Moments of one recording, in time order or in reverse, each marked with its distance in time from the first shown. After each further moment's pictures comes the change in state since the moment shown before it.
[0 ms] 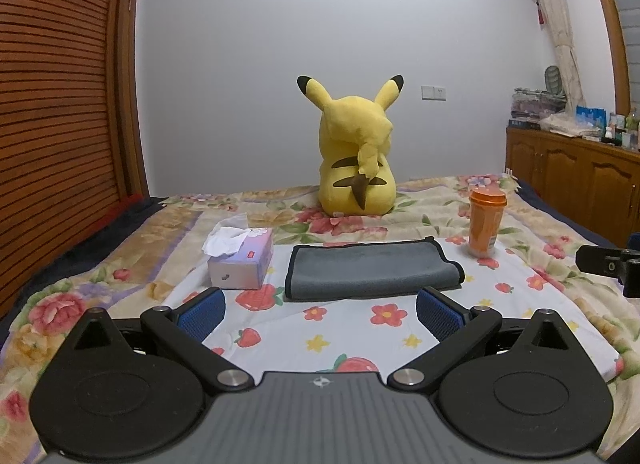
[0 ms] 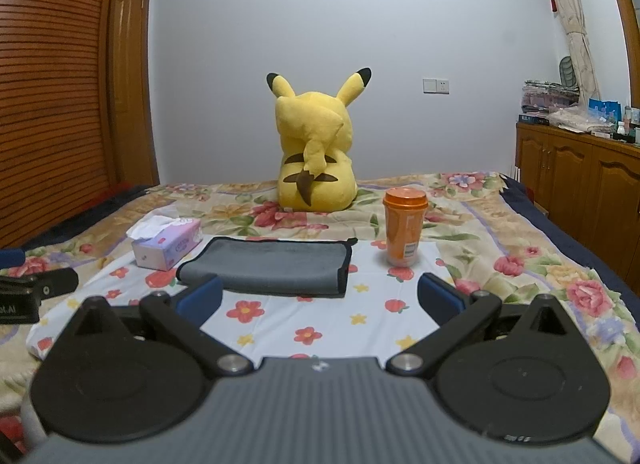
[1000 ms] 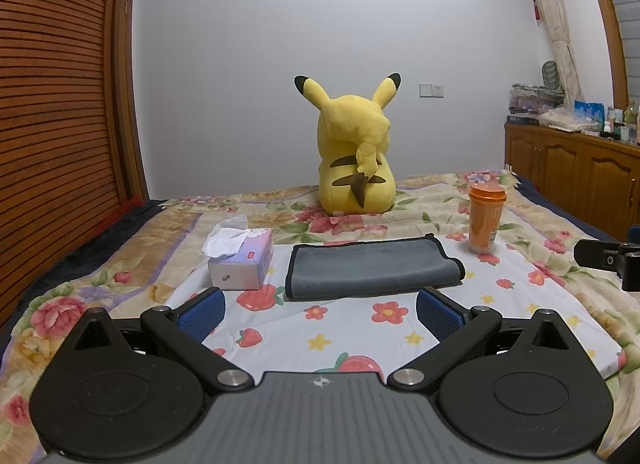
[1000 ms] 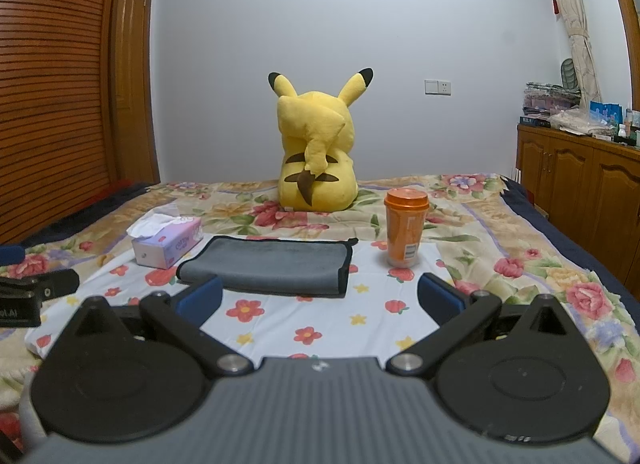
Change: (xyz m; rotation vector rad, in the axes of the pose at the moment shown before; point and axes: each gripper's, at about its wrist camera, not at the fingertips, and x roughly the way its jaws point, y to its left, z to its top) left arm -0.002 -0.001 -0.003 0.014 -0.001 0.003; right arm 0.000 0.001 0.000 -0.001 0.001 -0.001
